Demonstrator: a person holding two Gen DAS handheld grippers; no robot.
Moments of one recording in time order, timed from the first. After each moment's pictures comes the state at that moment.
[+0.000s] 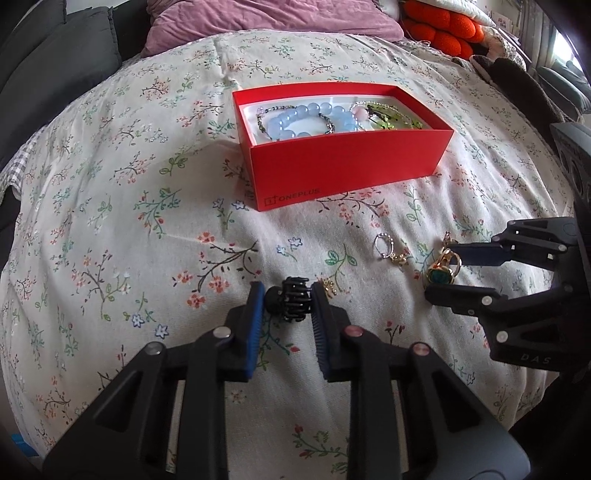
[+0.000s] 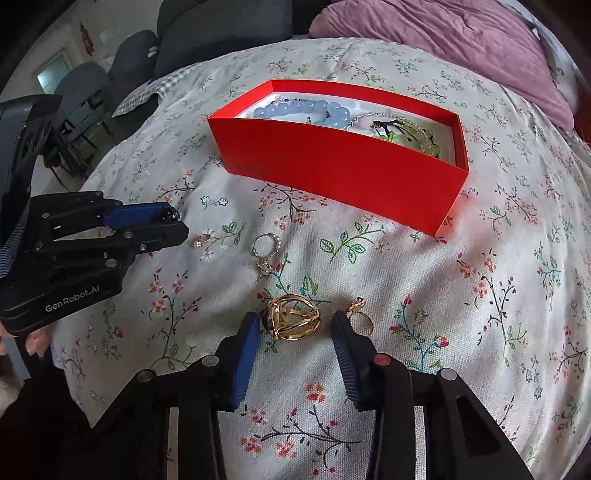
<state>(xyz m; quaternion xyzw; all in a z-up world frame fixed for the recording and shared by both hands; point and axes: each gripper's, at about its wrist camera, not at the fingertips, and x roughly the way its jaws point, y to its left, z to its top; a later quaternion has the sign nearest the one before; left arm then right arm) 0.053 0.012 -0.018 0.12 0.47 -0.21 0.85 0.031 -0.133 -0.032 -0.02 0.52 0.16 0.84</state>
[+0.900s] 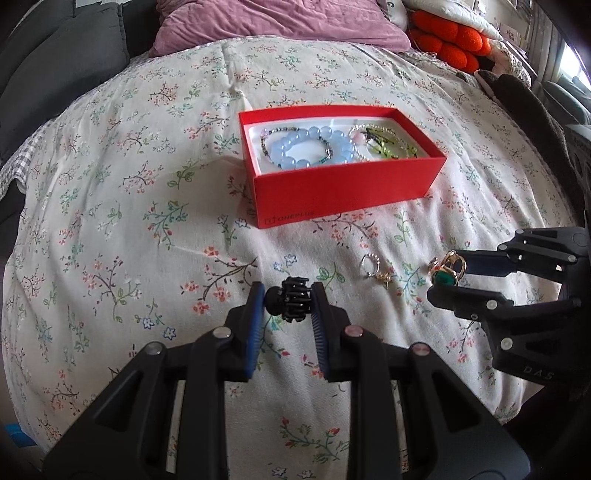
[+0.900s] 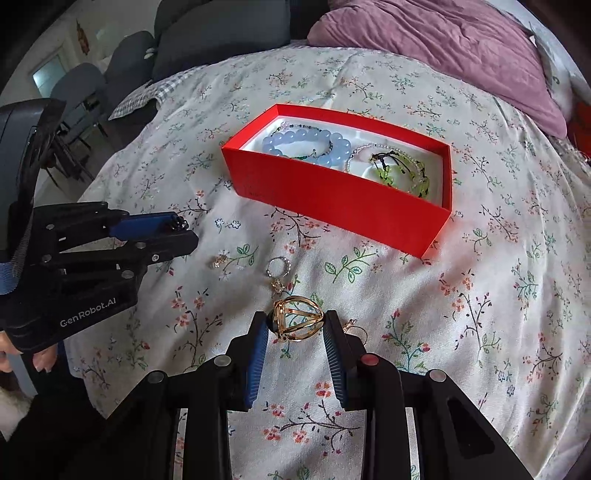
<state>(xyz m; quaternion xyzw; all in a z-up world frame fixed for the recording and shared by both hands) 0.055 0.010 0.008 0.10 0.48 -0.20 0.85 0.031 -0.126 0.000 -0.02 0.52 0.14 0.84</state>
